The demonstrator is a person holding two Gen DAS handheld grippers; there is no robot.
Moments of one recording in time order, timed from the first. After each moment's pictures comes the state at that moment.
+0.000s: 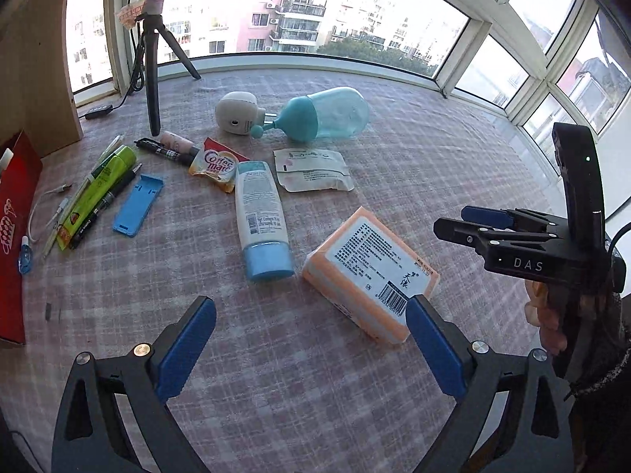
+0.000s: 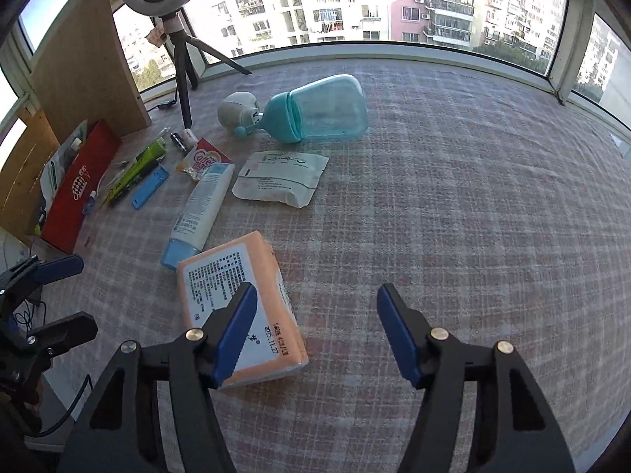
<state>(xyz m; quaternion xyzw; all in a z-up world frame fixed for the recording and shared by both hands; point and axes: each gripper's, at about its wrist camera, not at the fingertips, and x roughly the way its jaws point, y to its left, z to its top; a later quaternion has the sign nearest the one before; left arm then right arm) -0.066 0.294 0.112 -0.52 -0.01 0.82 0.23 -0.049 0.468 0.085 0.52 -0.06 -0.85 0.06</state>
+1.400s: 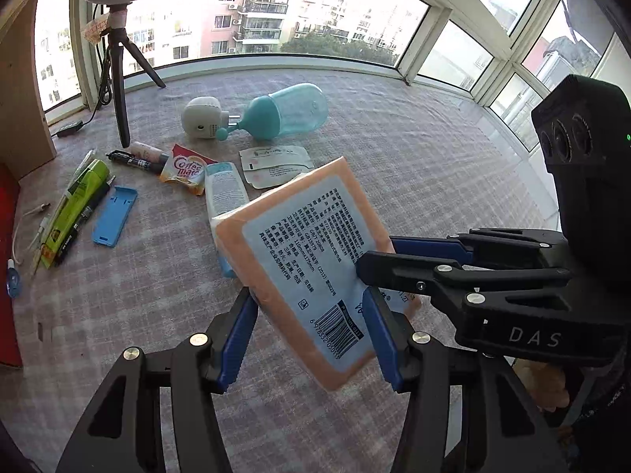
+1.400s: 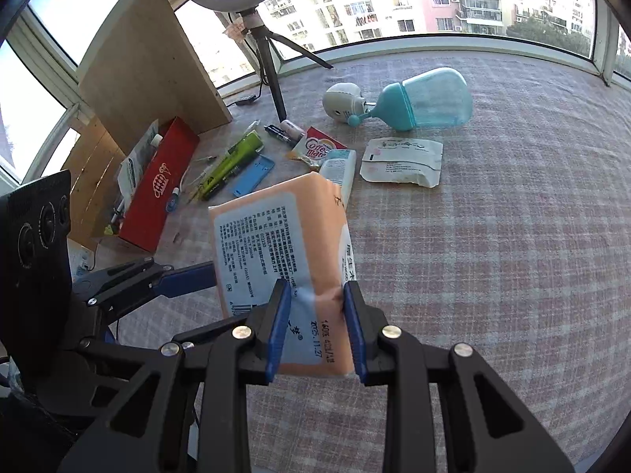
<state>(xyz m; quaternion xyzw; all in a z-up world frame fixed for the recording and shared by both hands) -0.053 0.268 0.137 -0.49 0.02 0.82 0.29 -0.020 0.372 0.124 0.51 -0.12 -0.84 0.15</state>
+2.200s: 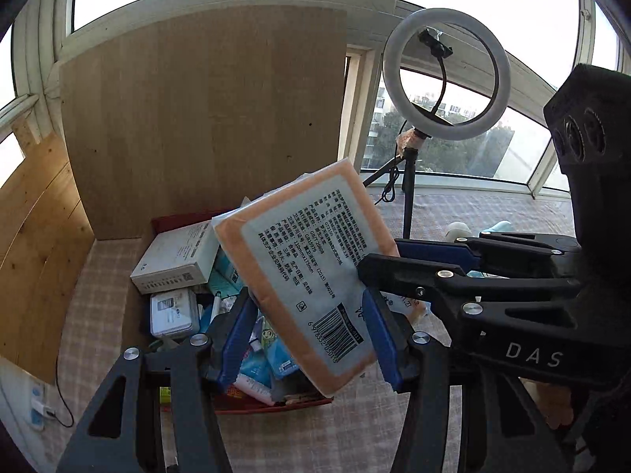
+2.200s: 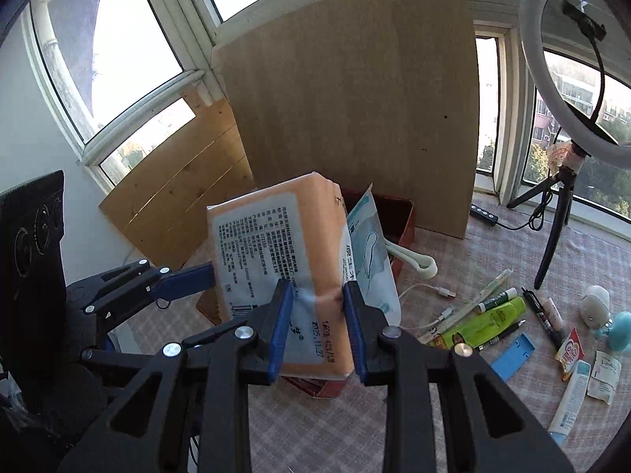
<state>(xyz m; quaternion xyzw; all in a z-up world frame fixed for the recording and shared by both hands) -0.125 -0.073 0.223 -0.40 -0.01 0.91 0.10 -0.145 0.020 0.224 0.41 -0.03 -0.86 0.30</state>
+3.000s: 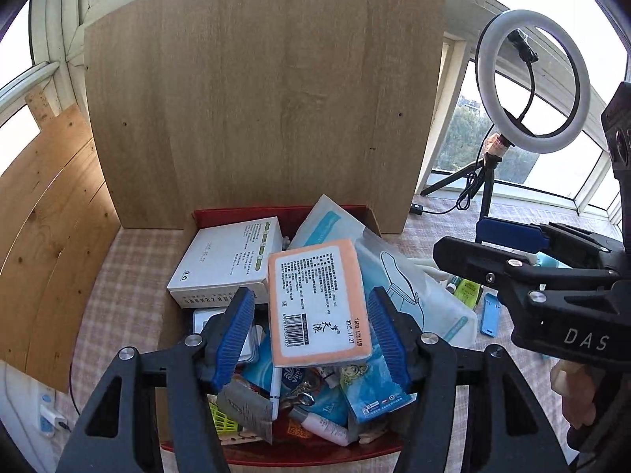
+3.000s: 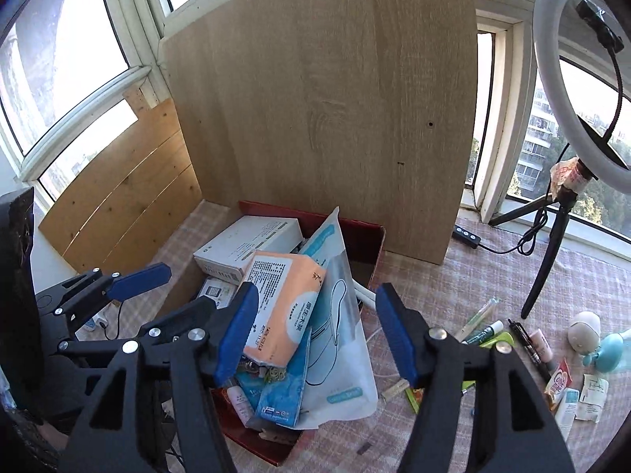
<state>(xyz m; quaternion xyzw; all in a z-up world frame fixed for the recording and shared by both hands) -0.176 -0.111 0.196 -0.42 -0.02 0.91 0.03 -0.203 0.001 0.205 0.42 0.00 -0.88 0.22</state>
